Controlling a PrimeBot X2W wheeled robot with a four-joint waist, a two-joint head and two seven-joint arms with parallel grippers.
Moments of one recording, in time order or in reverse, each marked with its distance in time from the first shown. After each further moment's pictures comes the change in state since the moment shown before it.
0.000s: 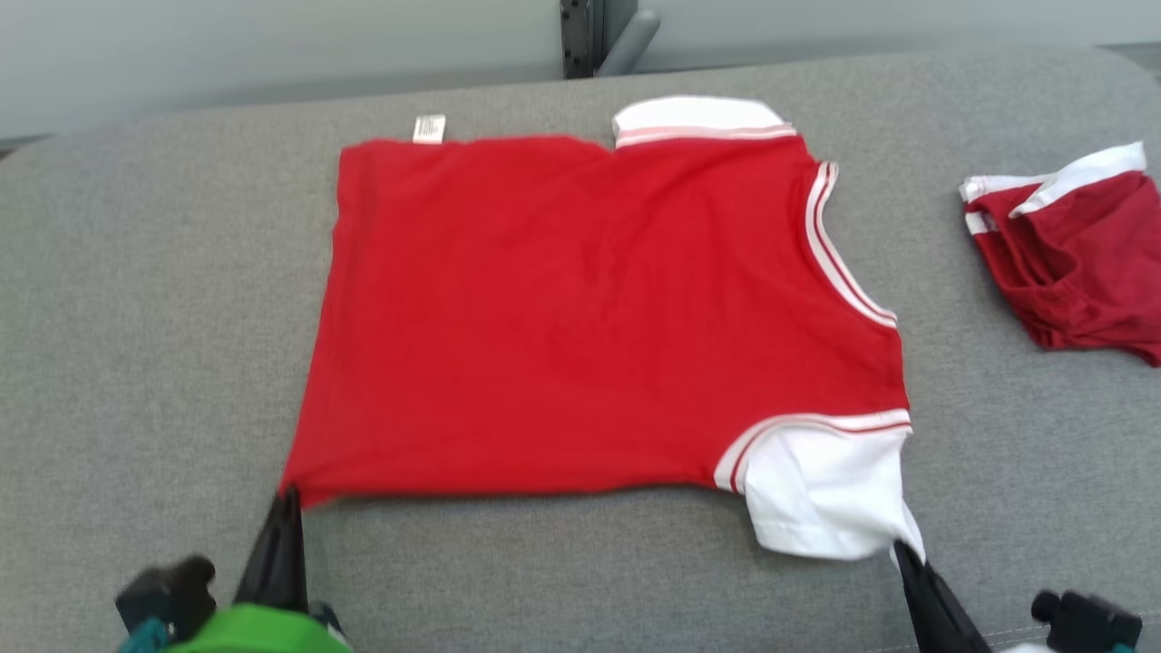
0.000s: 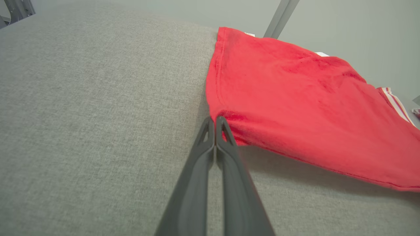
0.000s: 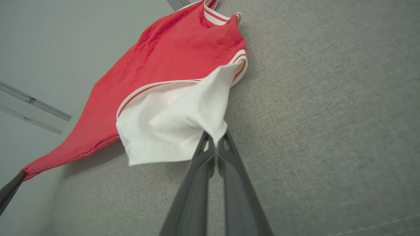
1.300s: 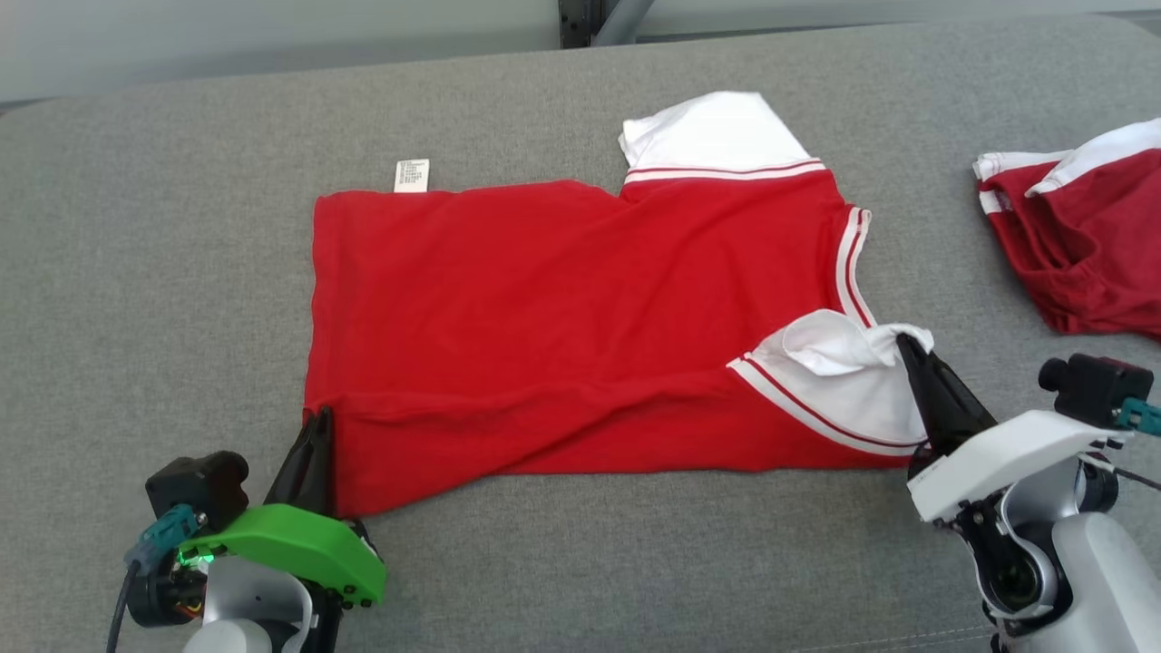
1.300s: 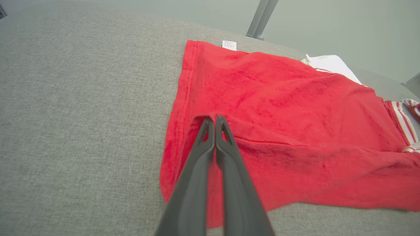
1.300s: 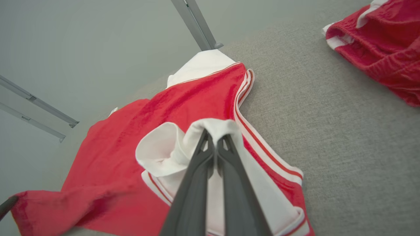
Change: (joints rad) left arm -0.031 0.007 -0.084 -0.239 0.019 0.128 0.287; right arm -0.319 0.006 -0.125 -0.013 -0.074 0.000 0.312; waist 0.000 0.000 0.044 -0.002
